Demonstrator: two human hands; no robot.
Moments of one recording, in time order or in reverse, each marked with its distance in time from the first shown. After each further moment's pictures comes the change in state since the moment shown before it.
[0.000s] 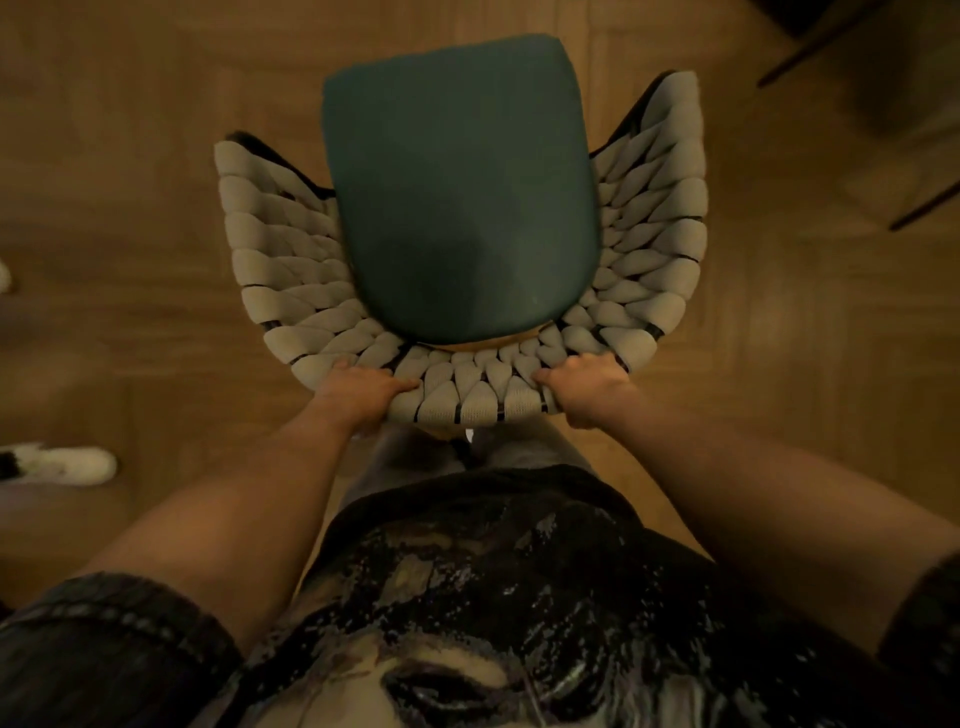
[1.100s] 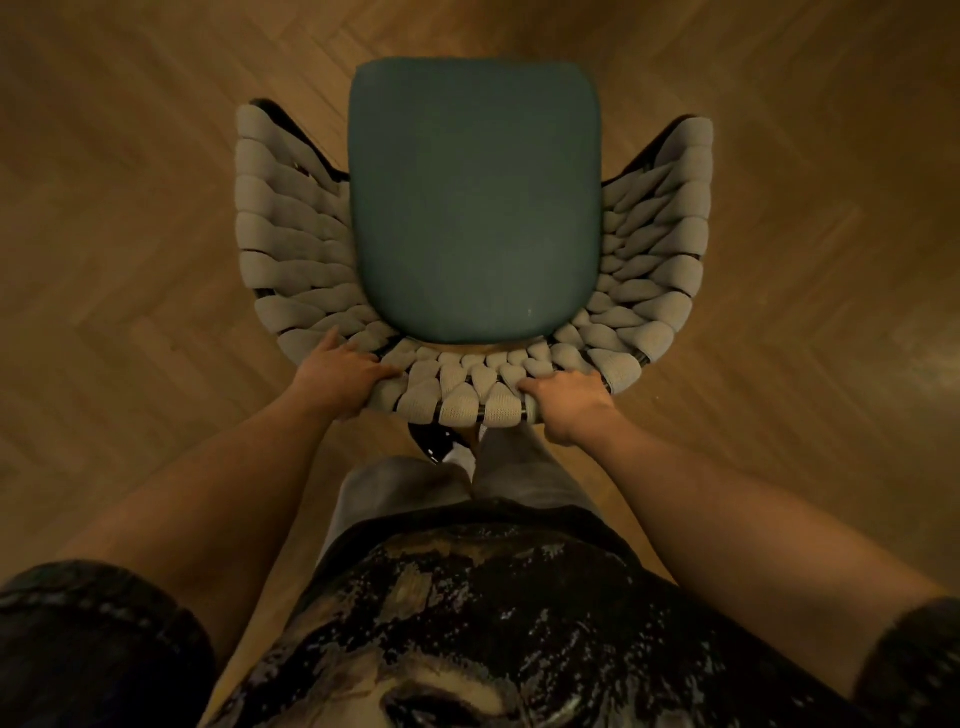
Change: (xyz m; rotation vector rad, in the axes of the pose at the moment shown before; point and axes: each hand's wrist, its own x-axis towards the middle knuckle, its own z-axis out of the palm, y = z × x) left_hand 0.063 -0.185 -0.123 0.797 0.157 0.438; right_hand 0.046 -0.189 -0.054 0.788 0.118 0.469
